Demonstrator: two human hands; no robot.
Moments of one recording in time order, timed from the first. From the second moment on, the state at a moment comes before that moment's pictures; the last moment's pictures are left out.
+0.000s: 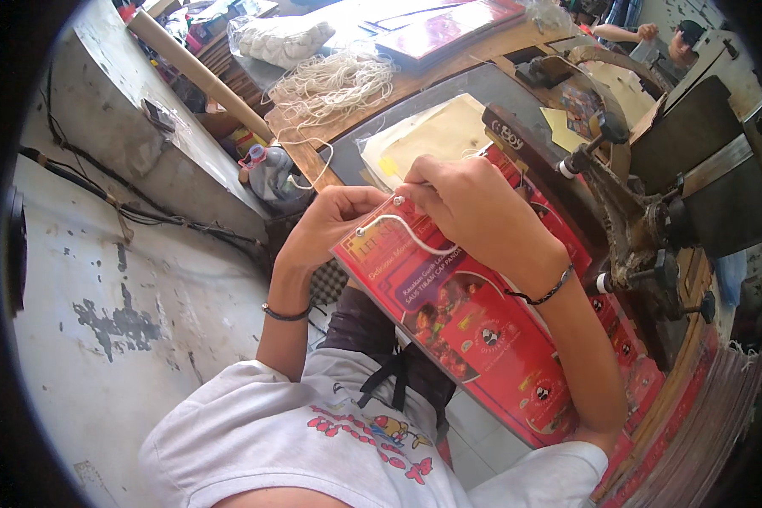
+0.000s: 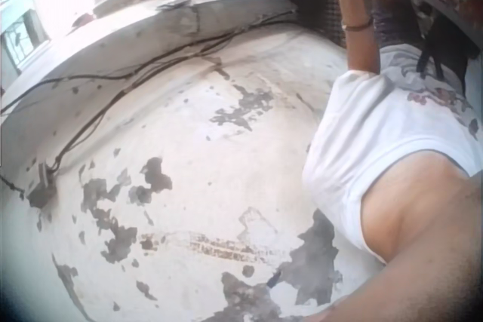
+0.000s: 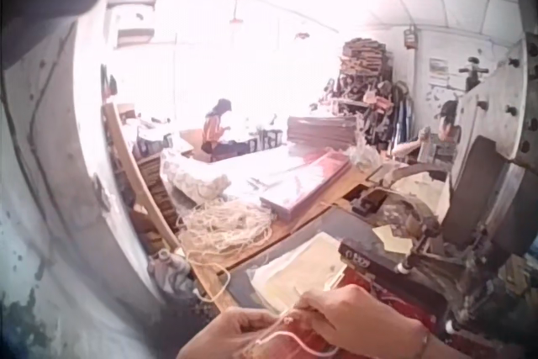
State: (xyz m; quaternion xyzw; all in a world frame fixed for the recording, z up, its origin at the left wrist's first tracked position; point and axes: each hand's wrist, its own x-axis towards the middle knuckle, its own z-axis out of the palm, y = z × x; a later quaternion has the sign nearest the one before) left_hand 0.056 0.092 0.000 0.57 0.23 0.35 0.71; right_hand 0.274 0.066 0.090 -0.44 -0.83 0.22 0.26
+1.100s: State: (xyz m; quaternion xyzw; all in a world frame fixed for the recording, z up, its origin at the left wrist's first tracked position) left_hand 0.058 0.078 0.035 0.69 0.34 0.28 0.57; right_hand 0.263 0.030 0.108 -0.45 -0.88 0.12 0.04
